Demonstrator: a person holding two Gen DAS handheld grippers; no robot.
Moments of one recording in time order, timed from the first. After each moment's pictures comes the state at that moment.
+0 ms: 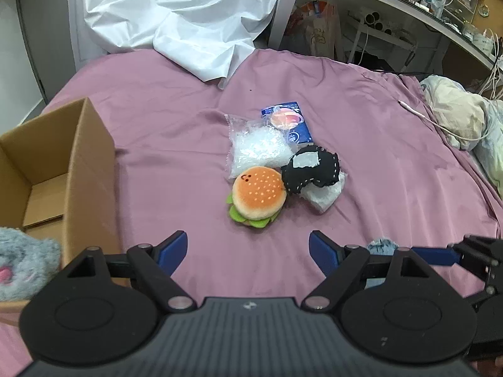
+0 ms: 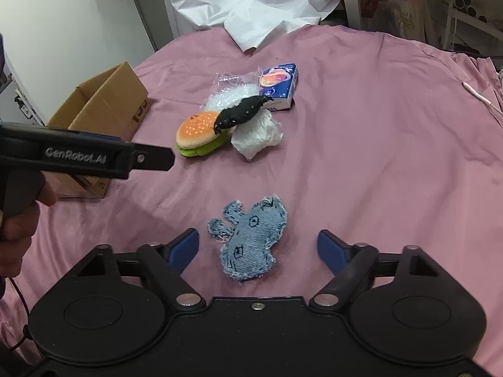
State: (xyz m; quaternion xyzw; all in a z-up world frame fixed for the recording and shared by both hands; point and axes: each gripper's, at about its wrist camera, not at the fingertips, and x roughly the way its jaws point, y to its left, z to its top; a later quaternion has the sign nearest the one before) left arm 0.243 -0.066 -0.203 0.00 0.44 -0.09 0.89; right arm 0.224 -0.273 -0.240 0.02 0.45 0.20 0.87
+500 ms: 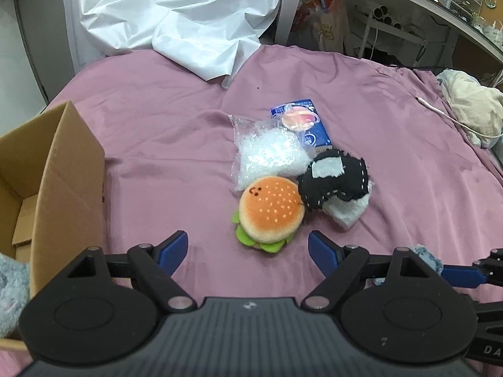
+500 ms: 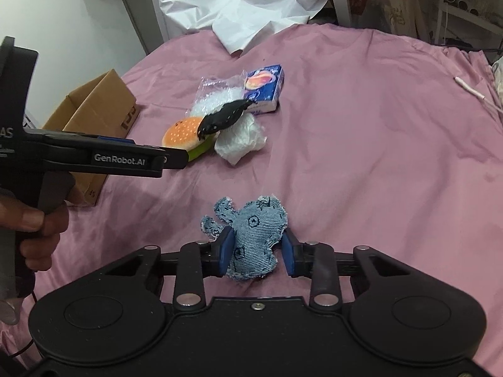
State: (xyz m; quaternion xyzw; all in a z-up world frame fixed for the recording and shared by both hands) left arm 0.272 -0.073 -0.226 0.02 0.43 -0.08 0.90; right arm 0.232 -0.282 -0.239 0.03 0.45 0.18 0.88
